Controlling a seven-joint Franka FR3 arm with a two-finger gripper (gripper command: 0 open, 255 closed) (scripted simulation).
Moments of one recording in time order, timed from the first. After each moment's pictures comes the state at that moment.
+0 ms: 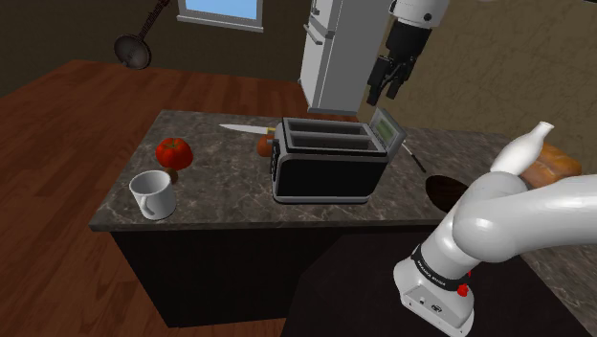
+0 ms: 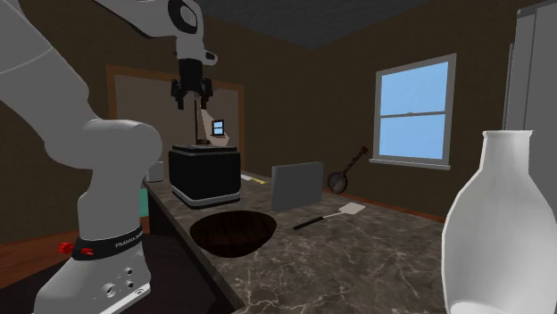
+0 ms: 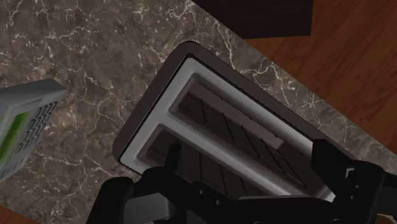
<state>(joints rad) 0.01 -0.76 -0.01 -2.31 0.02 1.56 0.02</state>
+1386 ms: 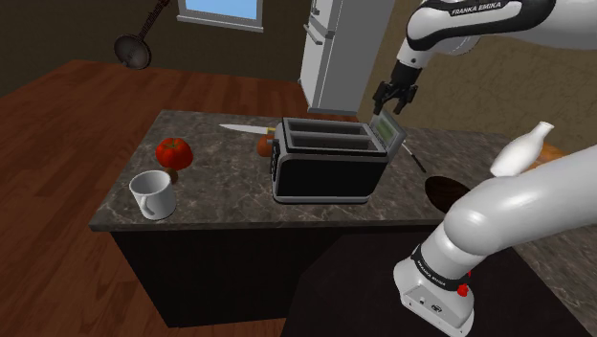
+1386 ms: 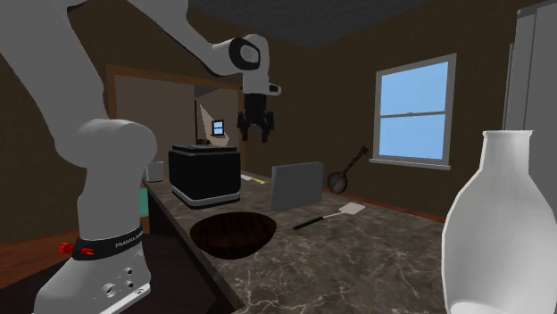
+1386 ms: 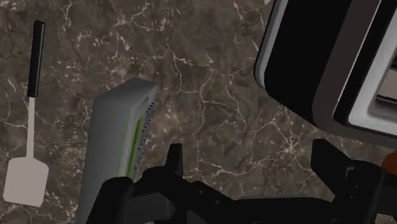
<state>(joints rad) -0.19 -0.45 -0.32 -2.35 -0.09 1.93 -0.08</state>
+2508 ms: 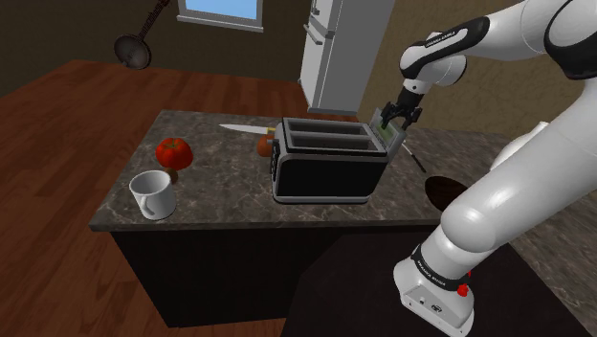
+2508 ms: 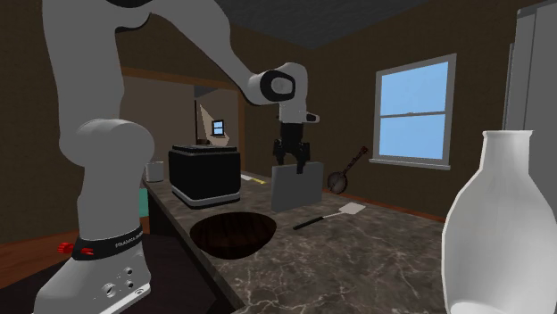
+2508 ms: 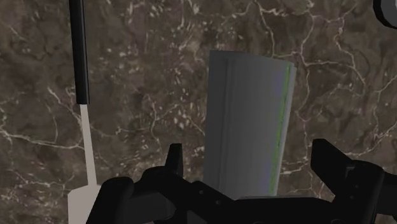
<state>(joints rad) -0.26 -0.12 -0.51 -2.29 0.01 2.18 -0.20</state>
